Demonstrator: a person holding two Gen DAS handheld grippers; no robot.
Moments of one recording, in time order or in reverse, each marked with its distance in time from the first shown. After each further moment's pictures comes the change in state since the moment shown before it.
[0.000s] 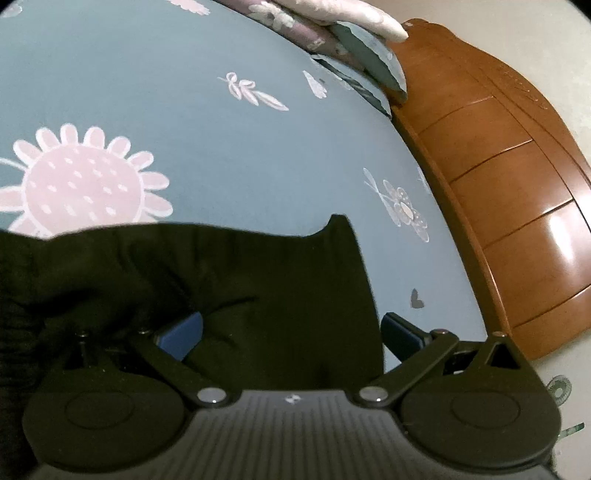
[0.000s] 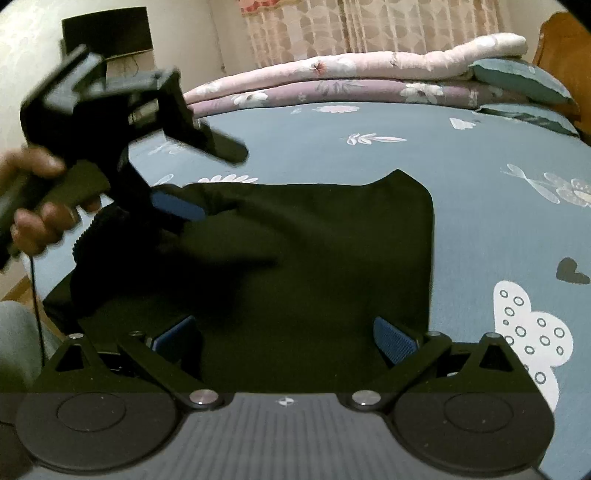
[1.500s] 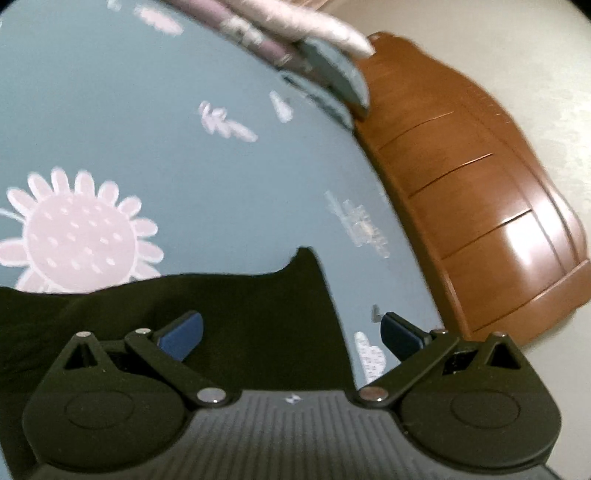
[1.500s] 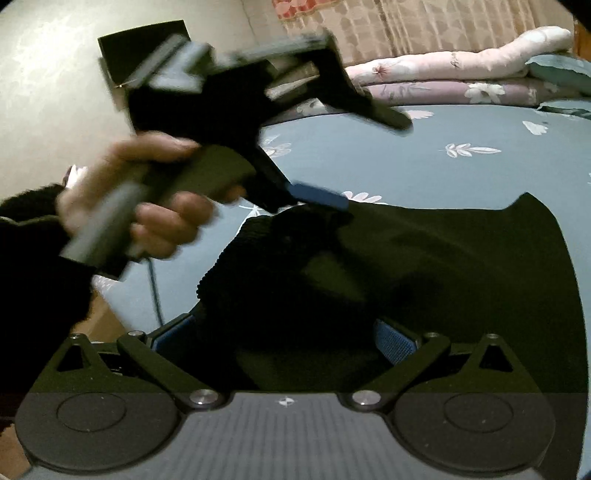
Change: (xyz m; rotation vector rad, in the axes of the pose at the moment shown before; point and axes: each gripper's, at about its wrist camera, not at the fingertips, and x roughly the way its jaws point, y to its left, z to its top) left arm -0.014 0.027 0.027 -0.010 0.007 -0.125; right arm -0.001 0.099 0.019 0.058 -0.014 0.189
